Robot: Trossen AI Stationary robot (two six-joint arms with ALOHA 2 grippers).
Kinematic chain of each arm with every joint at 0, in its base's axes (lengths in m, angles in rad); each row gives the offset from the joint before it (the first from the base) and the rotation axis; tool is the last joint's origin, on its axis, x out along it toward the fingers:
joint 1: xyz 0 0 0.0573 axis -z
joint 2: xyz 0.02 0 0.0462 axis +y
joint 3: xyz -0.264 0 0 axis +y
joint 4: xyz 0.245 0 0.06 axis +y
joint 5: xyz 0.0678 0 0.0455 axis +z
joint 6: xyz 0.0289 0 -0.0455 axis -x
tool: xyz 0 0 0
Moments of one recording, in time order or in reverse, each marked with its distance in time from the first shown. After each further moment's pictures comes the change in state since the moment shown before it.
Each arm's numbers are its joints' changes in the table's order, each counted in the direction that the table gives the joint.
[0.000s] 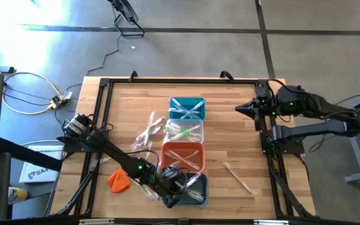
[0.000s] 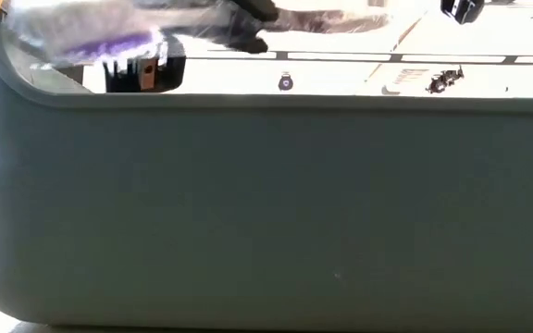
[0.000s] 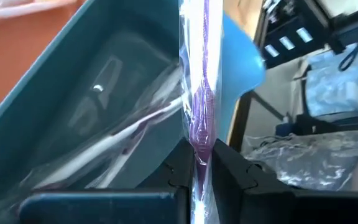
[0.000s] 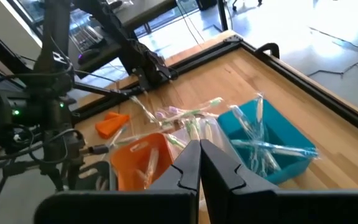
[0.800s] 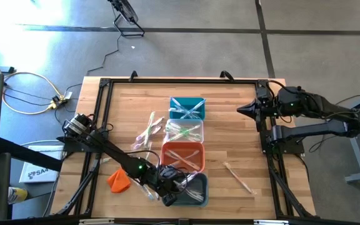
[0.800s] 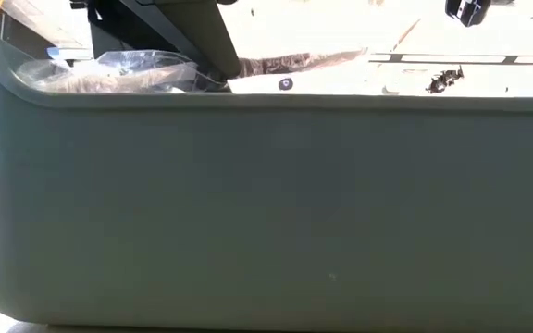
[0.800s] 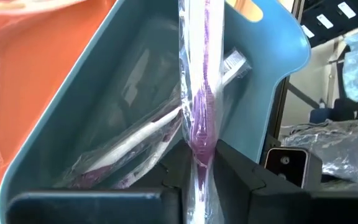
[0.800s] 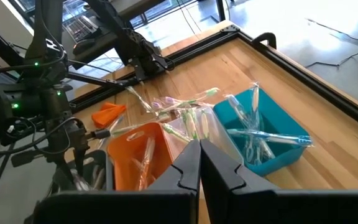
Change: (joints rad) left arm -0.001 0.000 -0.006 0.118 0.011 -0.049; right arm 0.000 -0.015 0.000 0.053 0.000 0.004
